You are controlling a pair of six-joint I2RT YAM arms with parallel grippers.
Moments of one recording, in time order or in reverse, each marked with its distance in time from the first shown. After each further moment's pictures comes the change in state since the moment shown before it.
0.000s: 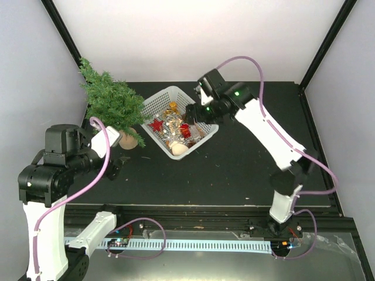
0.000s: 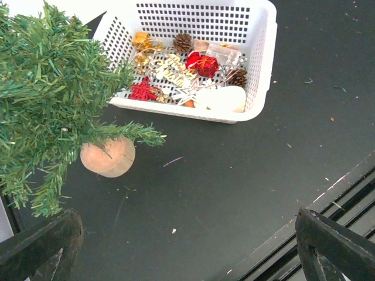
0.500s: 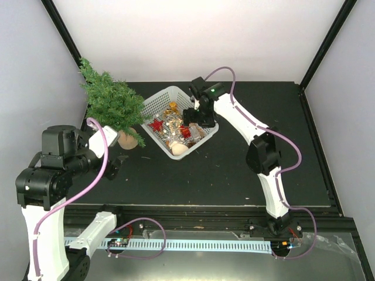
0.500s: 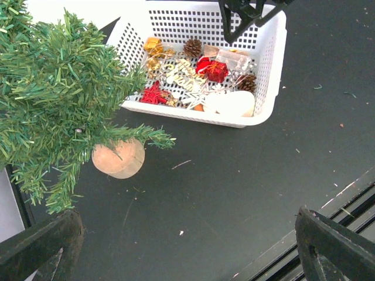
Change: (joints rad) left arm 0.014 -0.010 0.015 0.011 -0.020 0.000; right arm -0.109 0.451 0.198 0.032 -0.040 -0.004
